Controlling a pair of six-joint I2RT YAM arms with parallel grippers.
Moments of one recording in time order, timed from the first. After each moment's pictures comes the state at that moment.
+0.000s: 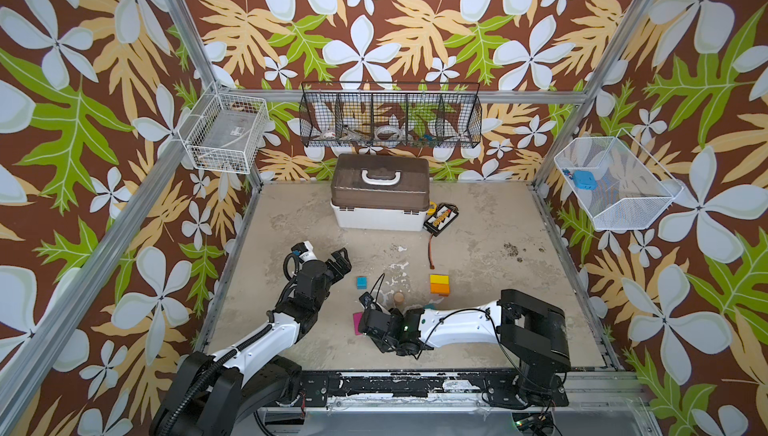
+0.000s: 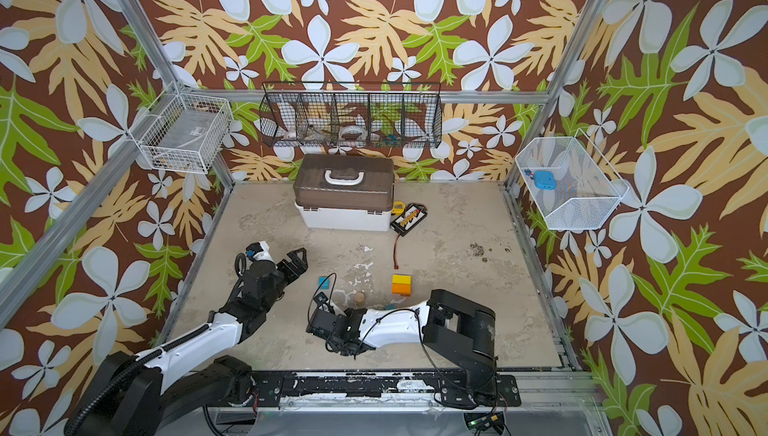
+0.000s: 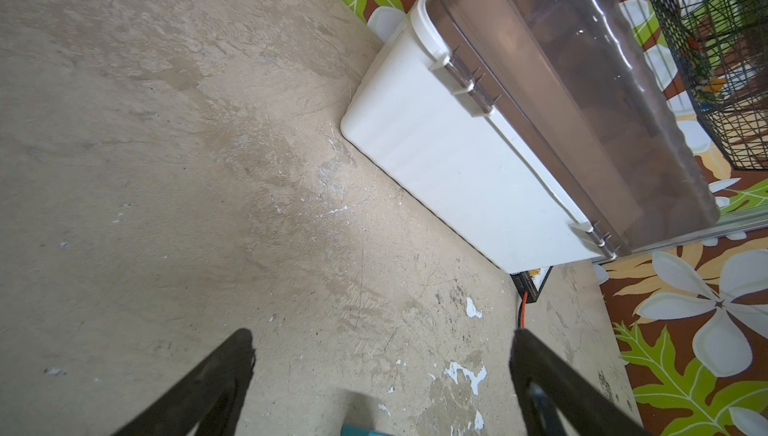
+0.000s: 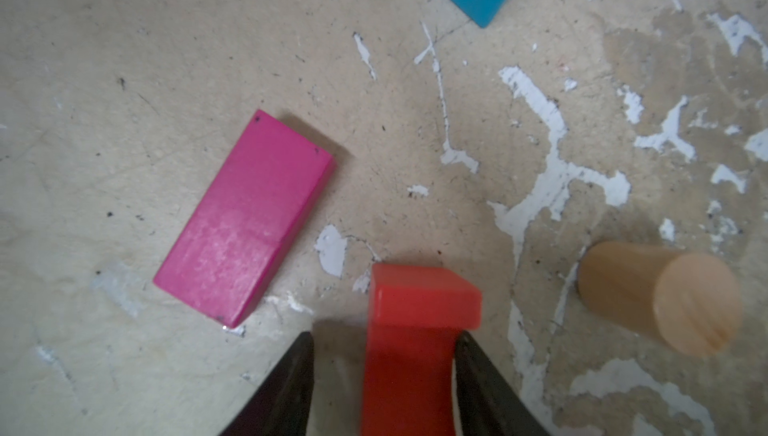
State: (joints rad) left arm -0.38 1.08 0.33 0.34 -0.22 -0.87; right arm 1.29 1.86 1.06 -0.33 0.35 0.48
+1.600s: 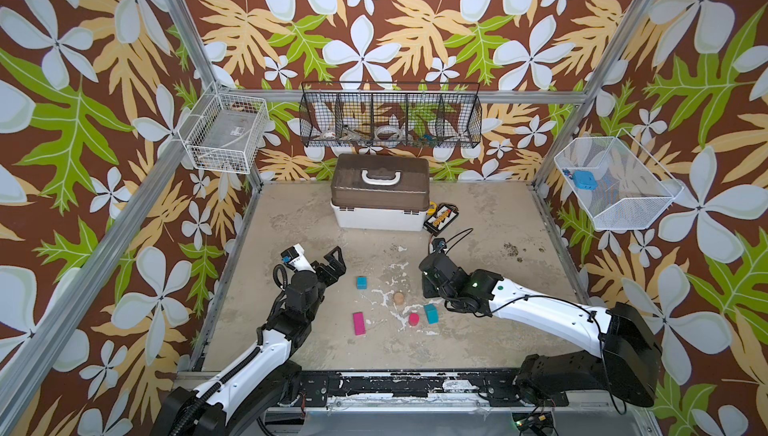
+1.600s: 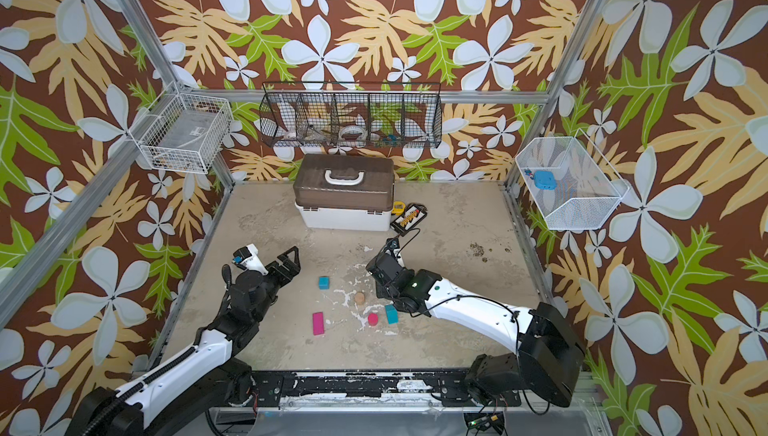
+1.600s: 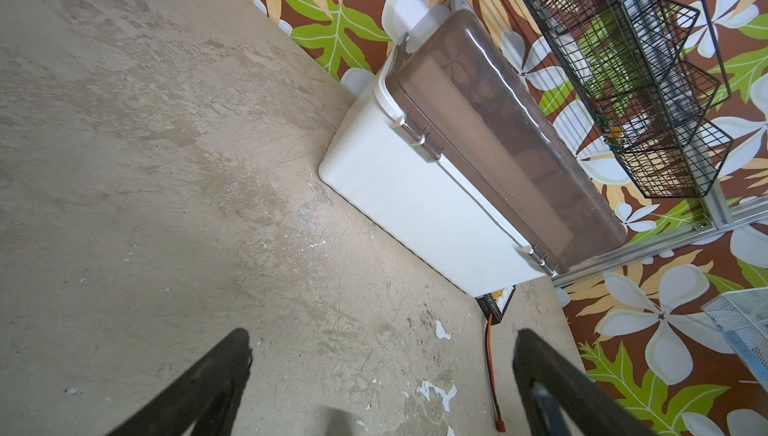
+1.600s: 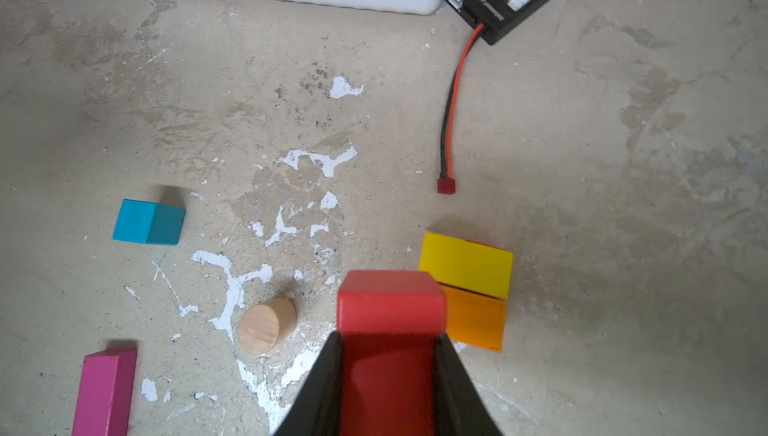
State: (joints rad) left arm -0.38 0.88 0.26 0.38 -0.26 -0.85; right arm 0.89 1.36 0.90 -0.53 0.40 0.67
